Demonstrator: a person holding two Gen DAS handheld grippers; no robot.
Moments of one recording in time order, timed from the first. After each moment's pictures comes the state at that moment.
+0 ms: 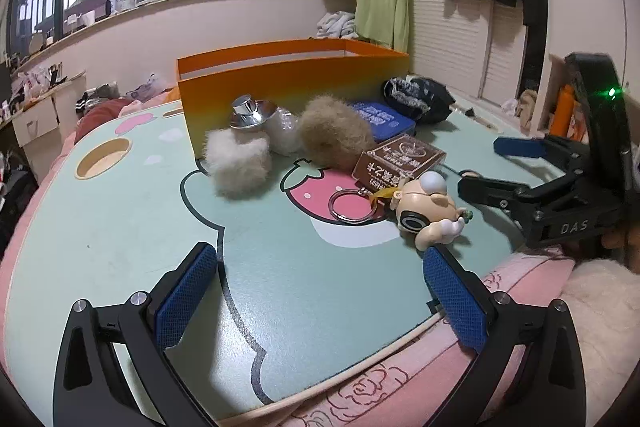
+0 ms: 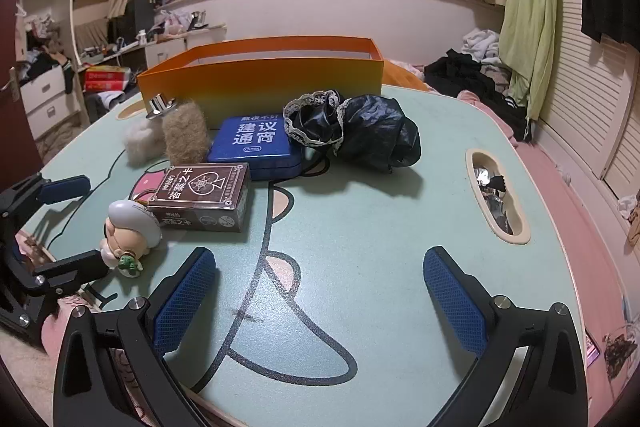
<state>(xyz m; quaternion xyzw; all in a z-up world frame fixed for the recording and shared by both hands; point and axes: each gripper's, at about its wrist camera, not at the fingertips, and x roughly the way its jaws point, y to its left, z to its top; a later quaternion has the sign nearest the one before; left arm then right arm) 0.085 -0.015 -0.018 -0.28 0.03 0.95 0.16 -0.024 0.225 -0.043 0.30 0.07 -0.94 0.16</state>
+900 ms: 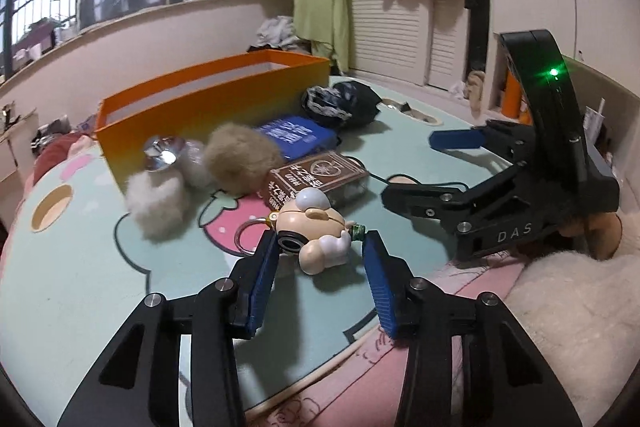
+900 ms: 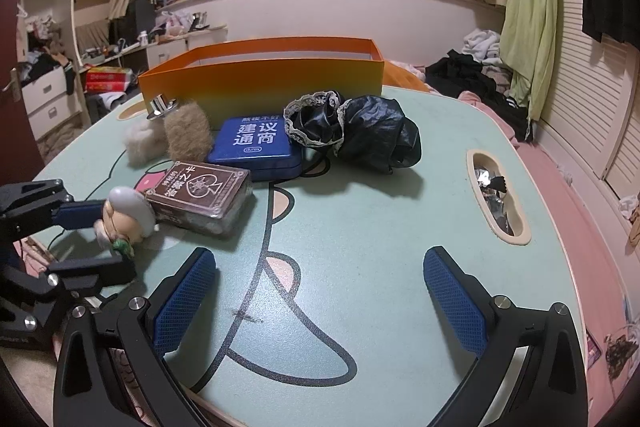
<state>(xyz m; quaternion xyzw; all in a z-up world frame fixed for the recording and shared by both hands) 0.088 0.022 -0.007 -0.27 0.08 0.93 0.24 -0.023 0.226 -0.044 0.30 0.07 -0.94 0.16</state>
